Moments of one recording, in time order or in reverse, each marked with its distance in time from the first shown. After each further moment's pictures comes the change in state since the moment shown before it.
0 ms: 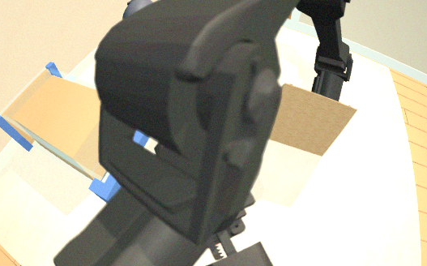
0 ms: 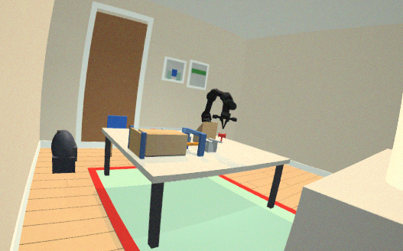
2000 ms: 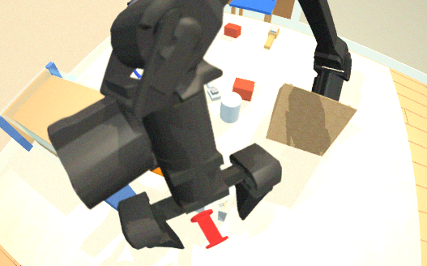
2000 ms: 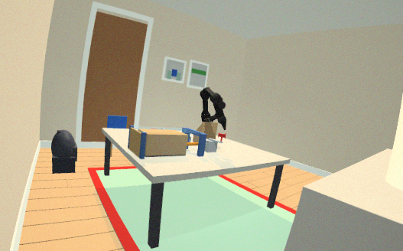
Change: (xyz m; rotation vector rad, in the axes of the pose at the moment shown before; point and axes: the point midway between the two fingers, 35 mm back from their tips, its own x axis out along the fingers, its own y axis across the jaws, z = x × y) arm 0.005 -0.002 0.001 1.480 0.350 0.337
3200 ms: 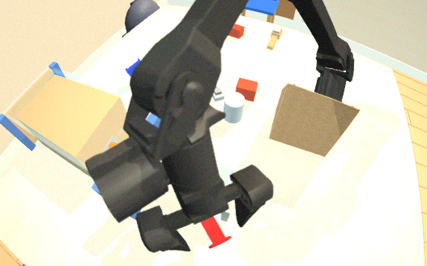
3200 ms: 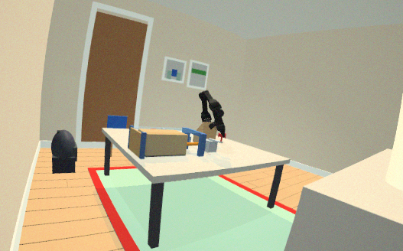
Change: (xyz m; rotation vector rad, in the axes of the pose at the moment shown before) arm 0.052 -0.001 0.025 0.008 -0.002 0.003
